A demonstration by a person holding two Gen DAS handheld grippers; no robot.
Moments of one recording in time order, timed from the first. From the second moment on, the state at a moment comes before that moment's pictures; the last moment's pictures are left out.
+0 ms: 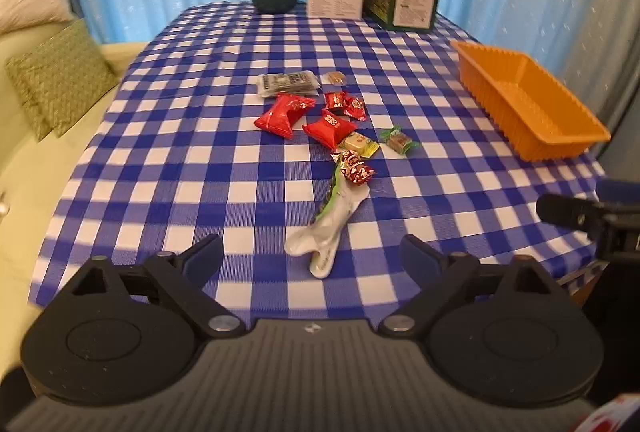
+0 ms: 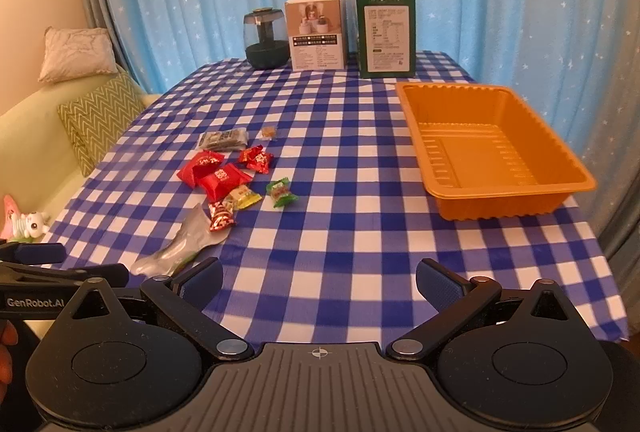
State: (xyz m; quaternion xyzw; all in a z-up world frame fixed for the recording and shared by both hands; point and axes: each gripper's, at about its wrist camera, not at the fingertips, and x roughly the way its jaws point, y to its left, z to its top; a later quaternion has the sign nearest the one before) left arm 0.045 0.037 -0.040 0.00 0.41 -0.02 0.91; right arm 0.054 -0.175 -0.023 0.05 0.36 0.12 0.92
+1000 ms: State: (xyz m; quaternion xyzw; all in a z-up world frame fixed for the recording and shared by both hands) left arm 0.121 0.044 -0.096 0.08 0.45 -0.12 0.88; right arm 0.127 -0.142 -0.082 0.06 0.39 0.16 0.90
